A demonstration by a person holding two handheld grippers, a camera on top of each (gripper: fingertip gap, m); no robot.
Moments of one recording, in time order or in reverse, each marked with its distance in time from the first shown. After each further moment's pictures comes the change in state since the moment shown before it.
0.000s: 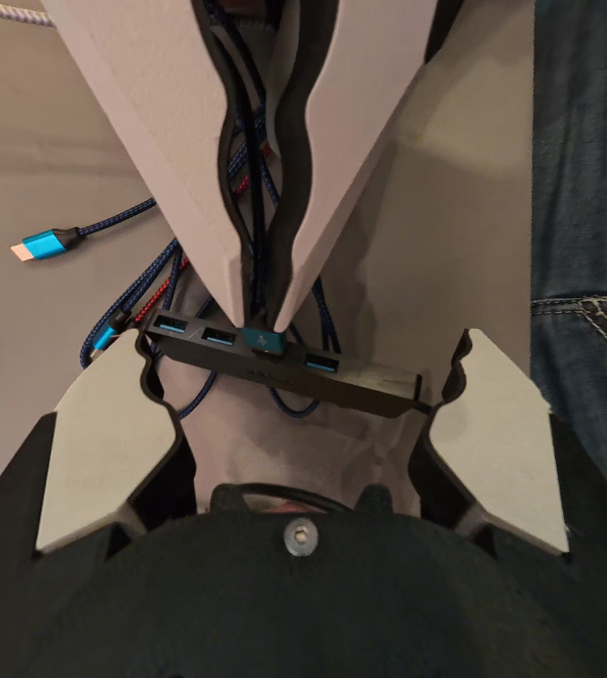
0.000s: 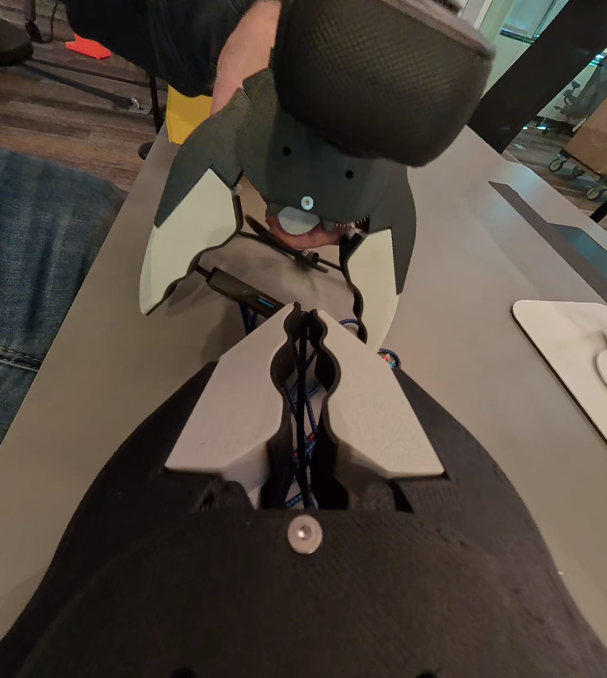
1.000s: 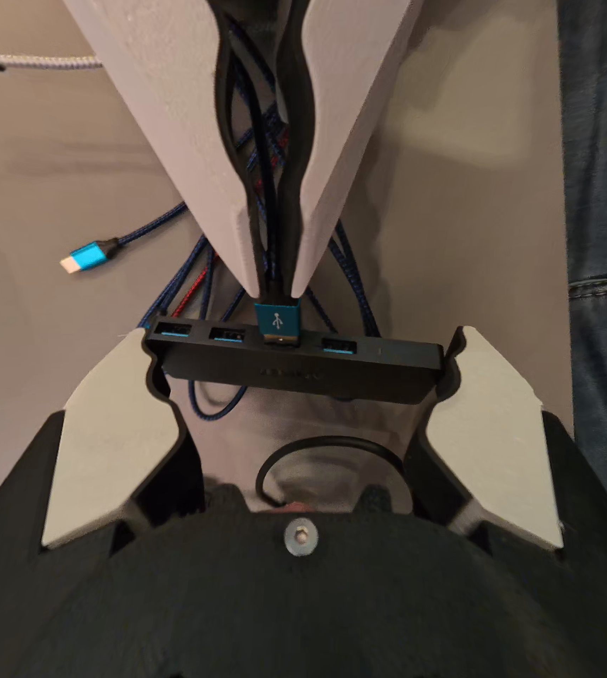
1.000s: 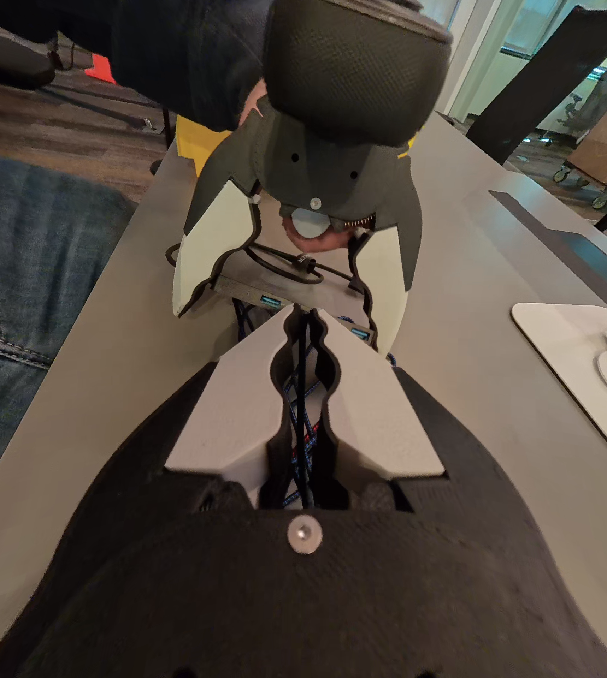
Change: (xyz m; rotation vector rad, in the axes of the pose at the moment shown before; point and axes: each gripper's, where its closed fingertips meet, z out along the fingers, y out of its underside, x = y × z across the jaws) left arm -0.006 0.003 -0.002 -0.002 -0.049 0.084; right arm 0.002 -0.001 -0.009 0.039 -0.017 0.014
